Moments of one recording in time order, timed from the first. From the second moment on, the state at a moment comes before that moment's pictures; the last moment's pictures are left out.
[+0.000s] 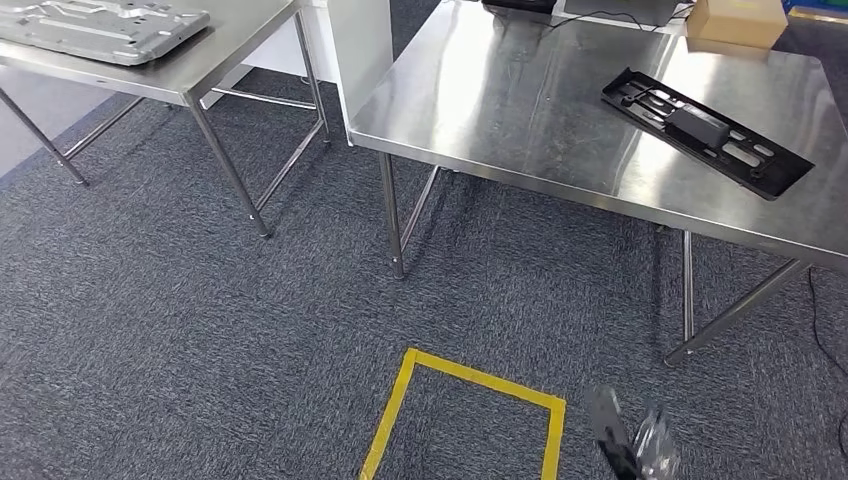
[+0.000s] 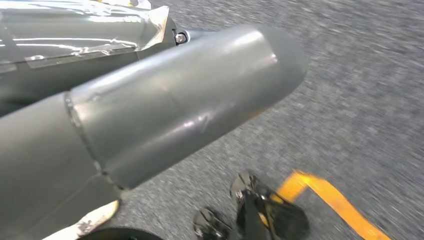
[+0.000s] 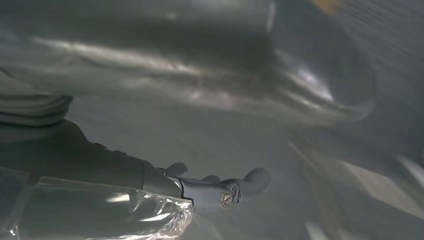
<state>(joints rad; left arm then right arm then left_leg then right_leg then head) -0.08 -0.26 1.16 -0.18 -0.62 0.33 -0.23 -0.19 0.06 -0.18 -0.43 1.05 -0.53 -0.10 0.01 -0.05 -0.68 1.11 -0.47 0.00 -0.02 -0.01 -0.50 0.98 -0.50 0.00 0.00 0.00</state>
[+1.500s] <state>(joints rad) -0.07 -0.31 0.89 -0.18 -0.97 0.17 0.26 -0.07 0.12 -0.15 -0.18 1.13 0.03 0.14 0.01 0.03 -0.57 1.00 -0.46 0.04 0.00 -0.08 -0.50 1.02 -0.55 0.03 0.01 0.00</state>
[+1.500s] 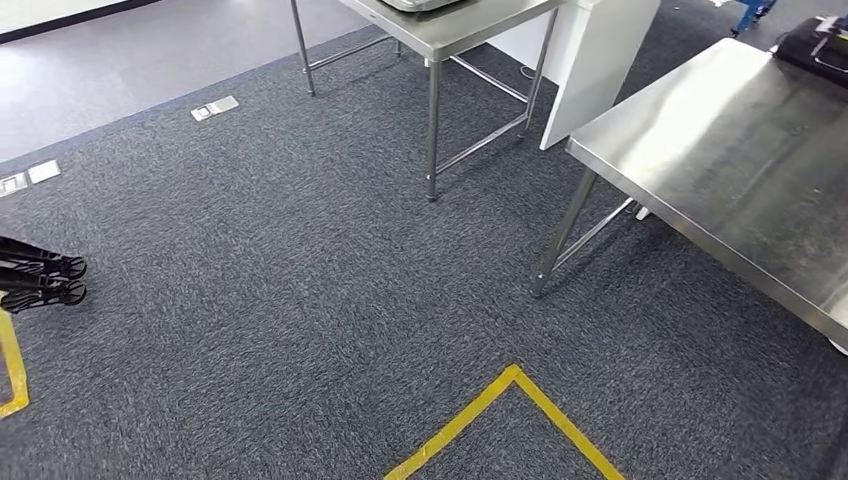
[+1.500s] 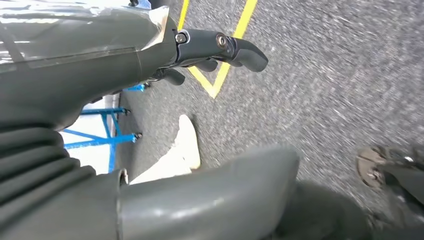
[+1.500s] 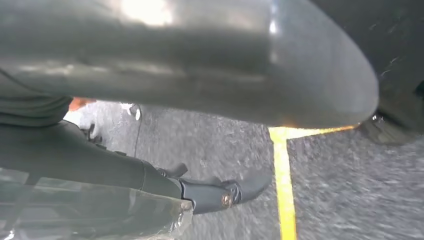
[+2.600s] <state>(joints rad) -0.08 -0.28 0.90 -0.18 -0.88 0.19 0.20 -0.14 0.13 -0.04 -0.18 1.31 0.09 0.17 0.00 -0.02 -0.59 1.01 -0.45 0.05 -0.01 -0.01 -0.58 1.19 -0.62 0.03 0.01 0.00</state>
